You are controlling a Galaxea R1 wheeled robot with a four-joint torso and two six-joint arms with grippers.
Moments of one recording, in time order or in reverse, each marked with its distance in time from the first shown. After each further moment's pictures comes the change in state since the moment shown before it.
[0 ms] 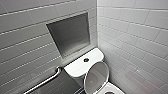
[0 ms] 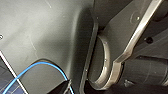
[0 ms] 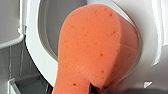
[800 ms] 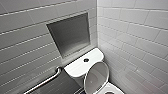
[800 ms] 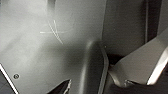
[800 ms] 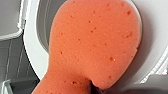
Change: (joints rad) left arm -0.093 -0.006 0.002 -0.002 0.002 -0.008; right arm -0.114 0.107 -0.147 -0.123 0.174 -0.001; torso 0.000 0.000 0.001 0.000
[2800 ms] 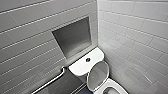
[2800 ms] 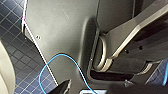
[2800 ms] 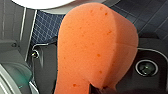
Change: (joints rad) left arm -0.026 -0.014 0.016 -0.004 0.002 -0.004; right arm -0.103 0.084 -0.180 -0.030 -0.149 -0.013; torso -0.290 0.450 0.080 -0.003
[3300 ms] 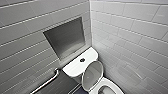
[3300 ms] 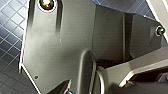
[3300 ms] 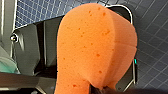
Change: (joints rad) left arm -0.106 -0.141 0.237 -0.063 0.003 -0.007; right arm -0.182 0.083 -0.139 -0.044 0.116 -0.007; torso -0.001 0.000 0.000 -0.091
